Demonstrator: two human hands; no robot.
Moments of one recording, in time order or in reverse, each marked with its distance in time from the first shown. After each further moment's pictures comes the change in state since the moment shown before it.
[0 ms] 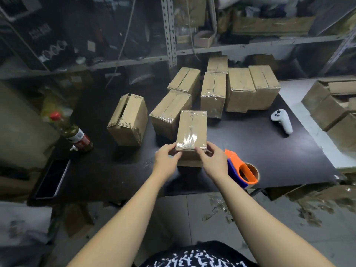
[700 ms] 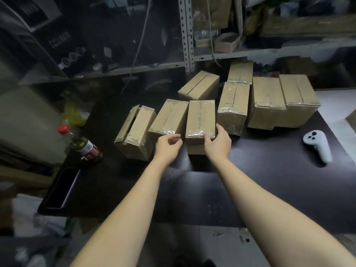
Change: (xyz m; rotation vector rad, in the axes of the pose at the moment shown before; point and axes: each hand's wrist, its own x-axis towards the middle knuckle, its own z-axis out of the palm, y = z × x) left_hand 0.119 0.030 -0.020 -0.180 0.084 -0.220; right_hand 0.152 -0.042 0.047 -0.238 0.076 0.000
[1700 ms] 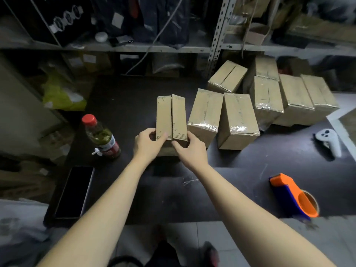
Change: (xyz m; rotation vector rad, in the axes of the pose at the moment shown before) left_hand 0.071 -0.091 -0.197 0.207 0.010 0.043; right_hand -0.112 -0.113 0.182 -0.096 -0.245 -0.036
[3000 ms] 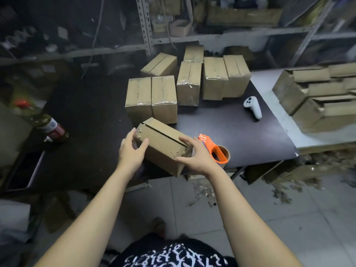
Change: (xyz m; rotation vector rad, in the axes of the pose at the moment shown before) left_hand -0.227 0.087 0.158 -0.096 -0.005 0.002; right_hand -0.141 0.215 -0.244 0.122 -0.200 -0.048
